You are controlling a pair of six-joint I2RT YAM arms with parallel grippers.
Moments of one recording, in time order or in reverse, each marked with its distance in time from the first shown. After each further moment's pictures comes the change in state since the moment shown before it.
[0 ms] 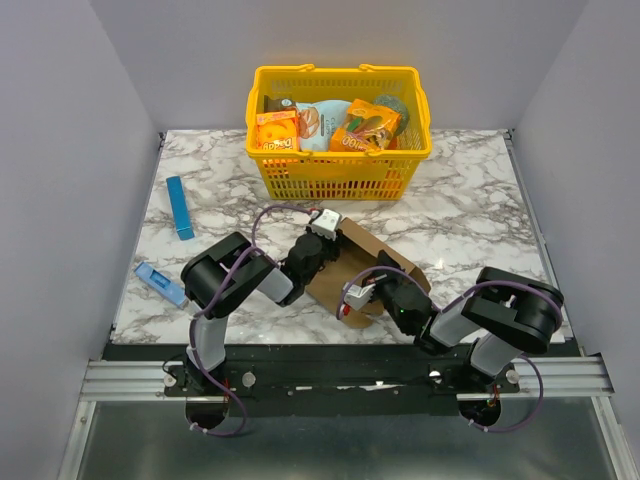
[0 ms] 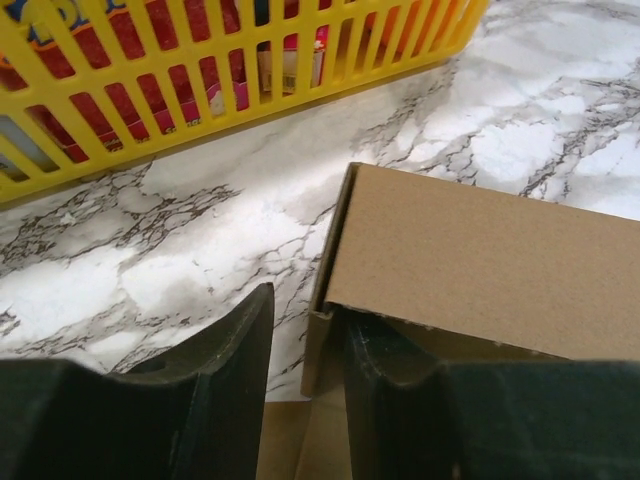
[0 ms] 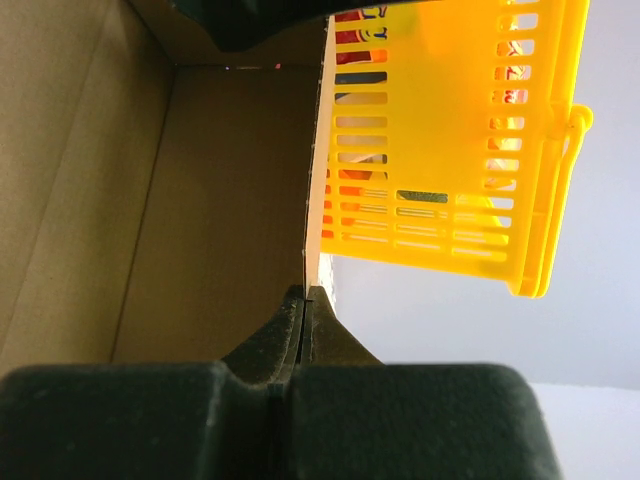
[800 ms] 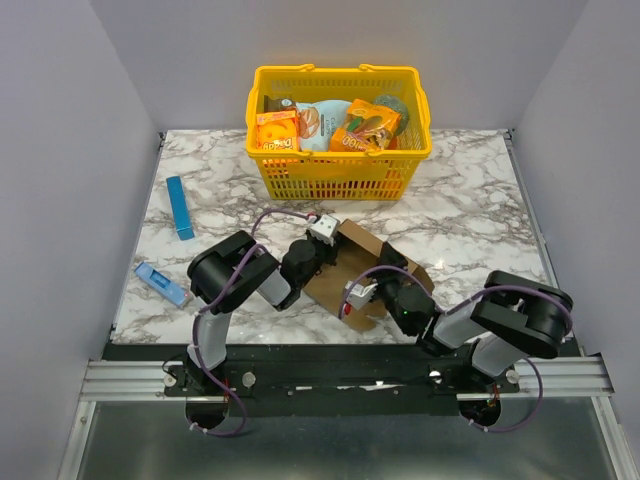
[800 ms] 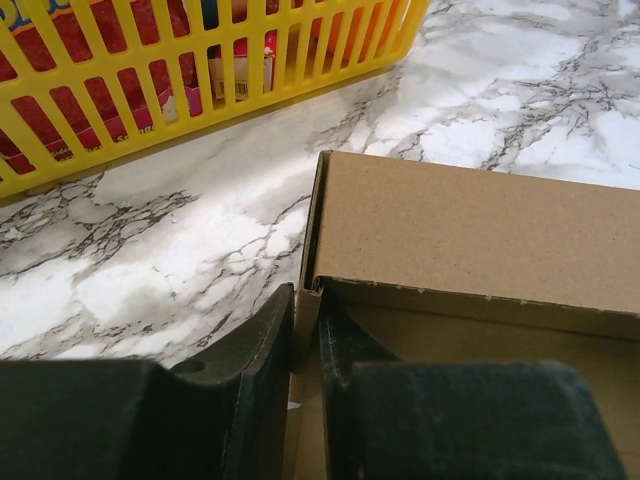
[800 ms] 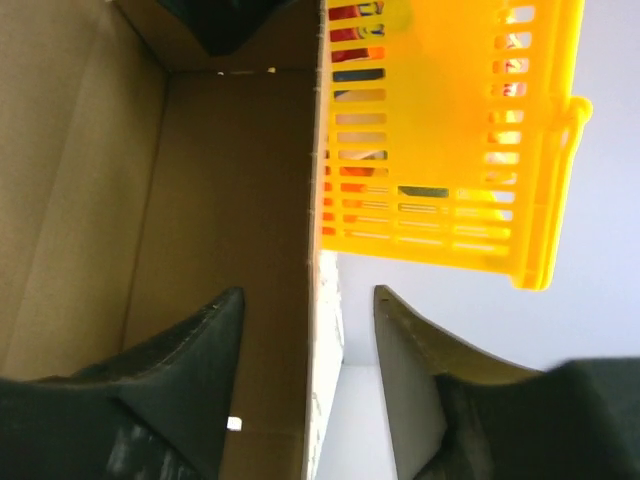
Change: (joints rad) left arm 0.019 0.054 -0.054 0.179 0.133 -0.006; right arm 0.009 -0.021 -0.010 -0.003 0.011 0.021
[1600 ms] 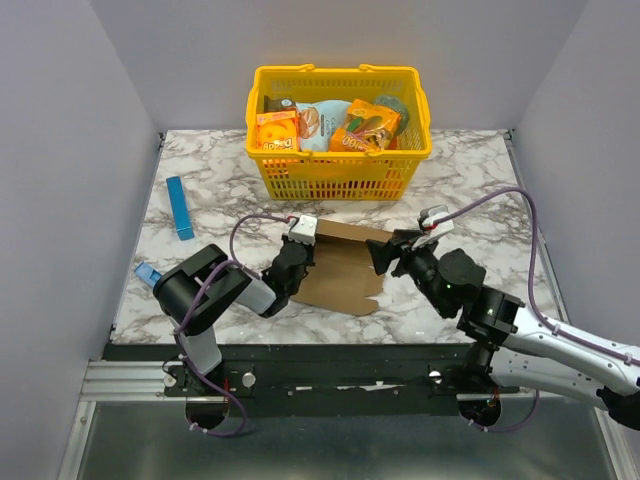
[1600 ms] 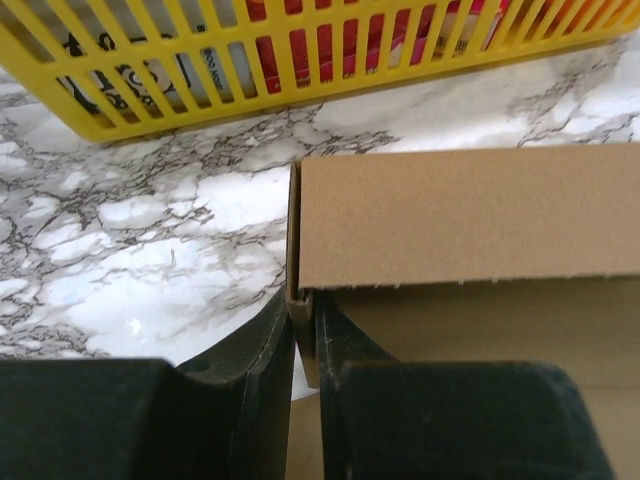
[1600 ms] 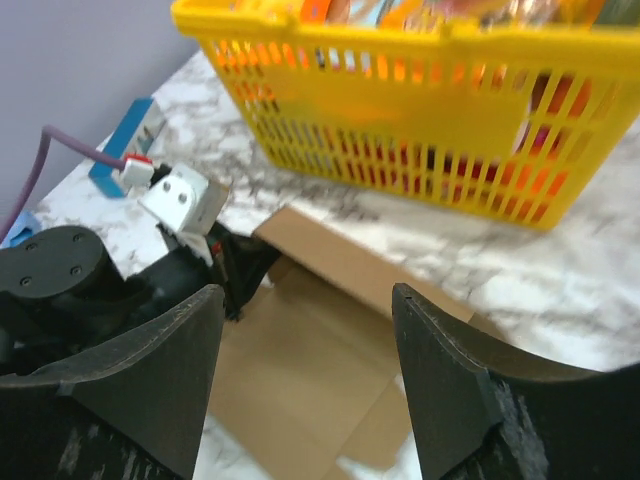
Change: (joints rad) left arm -0.003 -0.233 -0.127 -0.220 -0.348 0.017; right arm 0.037 -0.811 0.495 -1.212 0.035 1.527
